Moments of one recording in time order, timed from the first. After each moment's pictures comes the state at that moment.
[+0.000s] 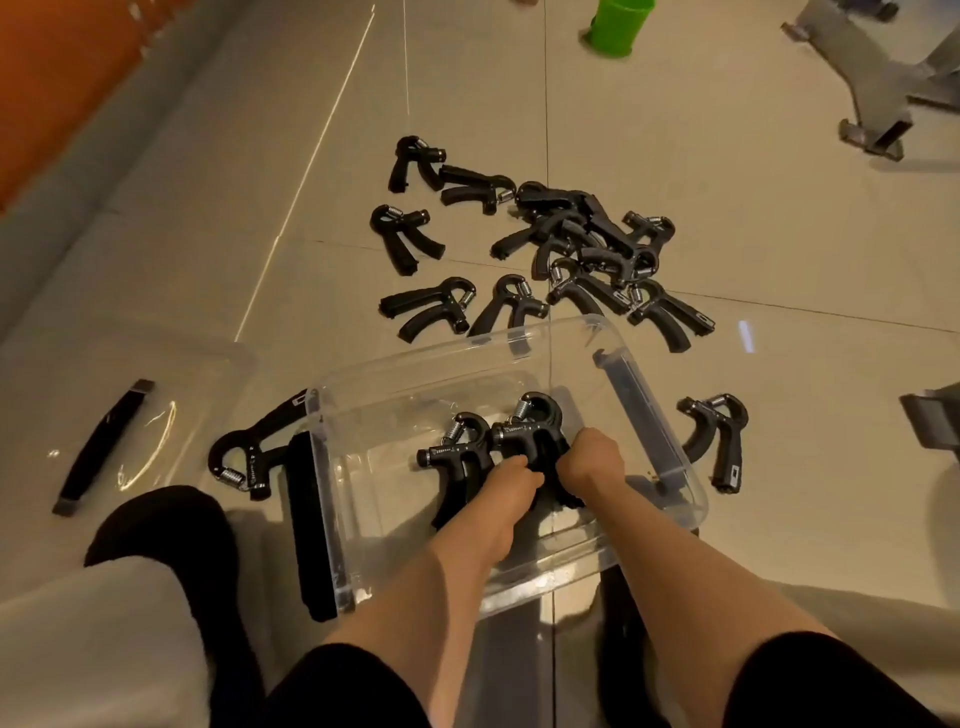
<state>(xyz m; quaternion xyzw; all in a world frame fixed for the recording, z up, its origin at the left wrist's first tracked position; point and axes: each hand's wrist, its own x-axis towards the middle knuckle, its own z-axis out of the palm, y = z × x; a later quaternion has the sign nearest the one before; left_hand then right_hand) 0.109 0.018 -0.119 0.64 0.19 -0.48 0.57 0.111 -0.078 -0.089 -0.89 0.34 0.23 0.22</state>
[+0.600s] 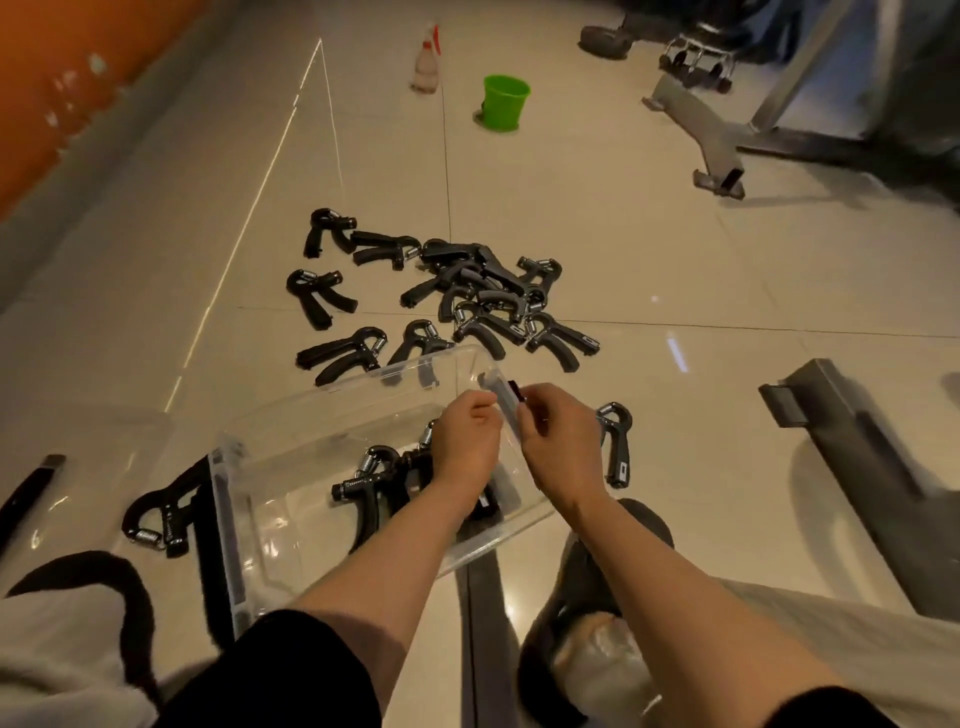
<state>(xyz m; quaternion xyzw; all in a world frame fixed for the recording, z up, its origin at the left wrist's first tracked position) 0.098 -0.044 -0.021 0.76 0.04 -0.19 0.62 0.055 -0.132 -0.004 -0.92 0.19 -0.13 0.32</state>
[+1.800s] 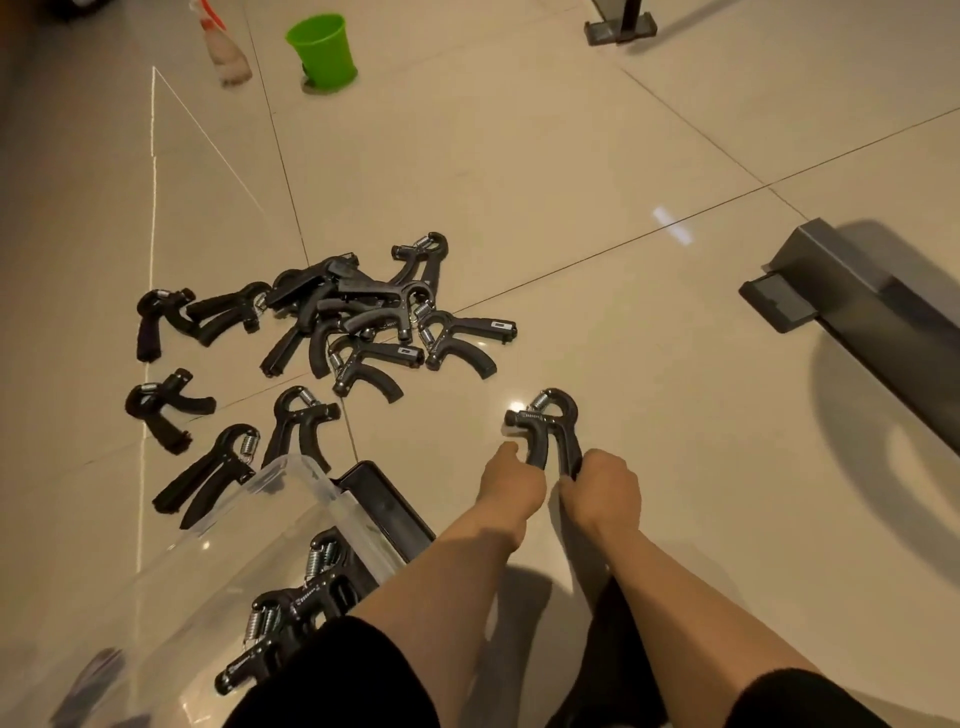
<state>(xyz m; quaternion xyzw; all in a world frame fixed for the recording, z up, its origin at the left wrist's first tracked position) 0.120 -0.261 -0.118 0.83 0.01 -0.43 0.35 0.055 -0.329 -0.166 -0.82 0.49 0.07 0.30</state>
